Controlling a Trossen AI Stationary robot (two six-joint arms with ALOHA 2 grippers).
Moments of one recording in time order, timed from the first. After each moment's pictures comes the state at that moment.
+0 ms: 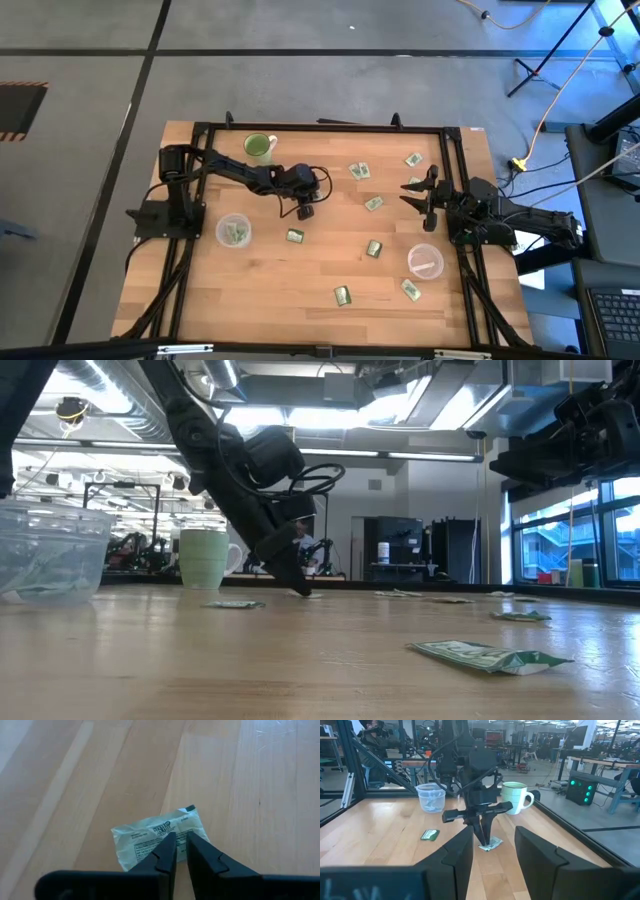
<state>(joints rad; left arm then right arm) 0.24 1.86 0.88 0.11 -0.03 0.00 -0.21 0.03 0.01 0.03 -0.04 -0.03</state>
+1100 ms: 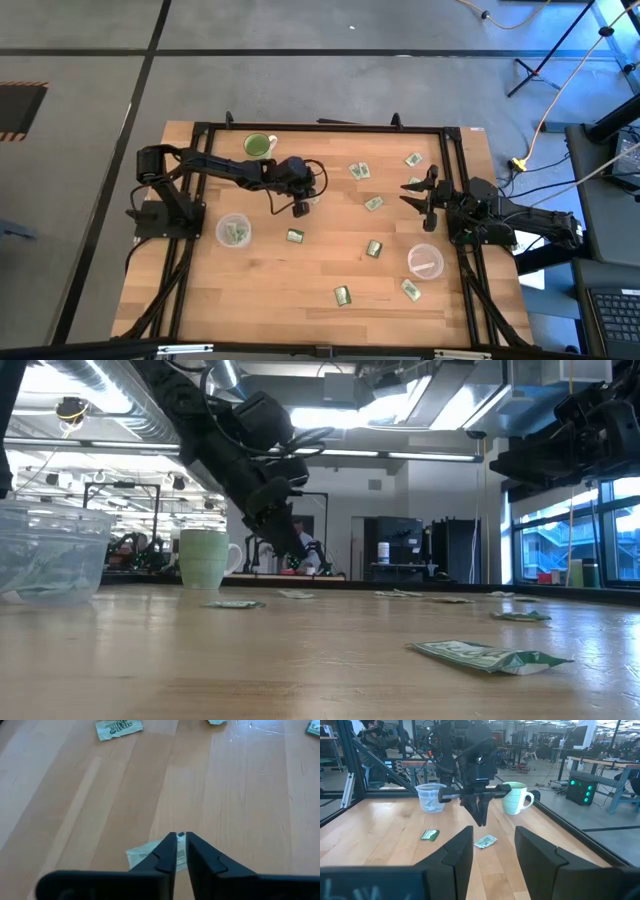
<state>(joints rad) 0.24 1.69 0.87 0.01 0.02 0.00 -0.21 0.03 0.01 0.03 -0.04 -0.03</state>
